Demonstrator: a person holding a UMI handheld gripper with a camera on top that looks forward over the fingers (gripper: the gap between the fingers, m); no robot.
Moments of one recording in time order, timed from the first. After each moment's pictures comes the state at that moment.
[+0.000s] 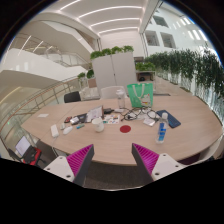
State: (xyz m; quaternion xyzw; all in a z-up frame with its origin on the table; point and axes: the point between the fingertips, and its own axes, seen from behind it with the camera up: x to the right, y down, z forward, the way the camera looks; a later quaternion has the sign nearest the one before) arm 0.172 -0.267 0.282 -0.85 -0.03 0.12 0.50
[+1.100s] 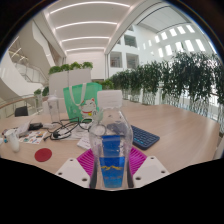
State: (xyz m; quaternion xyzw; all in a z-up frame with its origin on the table) arm 0.424 0.079 0.068 -0.78 0.11 -0.06 0.61
